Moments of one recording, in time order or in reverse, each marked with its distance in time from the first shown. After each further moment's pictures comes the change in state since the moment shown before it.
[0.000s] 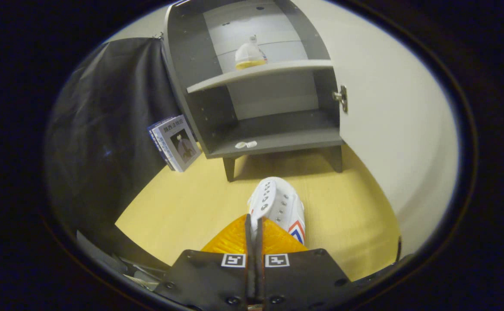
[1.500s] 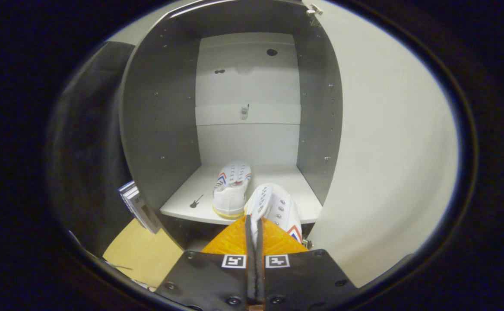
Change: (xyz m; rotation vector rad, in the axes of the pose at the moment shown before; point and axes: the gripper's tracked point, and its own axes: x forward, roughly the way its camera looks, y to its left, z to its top) arm 0.009 -0.018 0.291 -0.108 -0.244 -0.222
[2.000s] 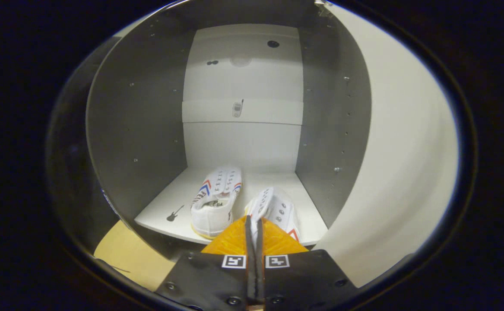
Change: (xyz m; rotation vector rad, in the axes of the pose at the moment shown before) arm 0.068 -0.009 0.012 -0.067 0.005 -0.022
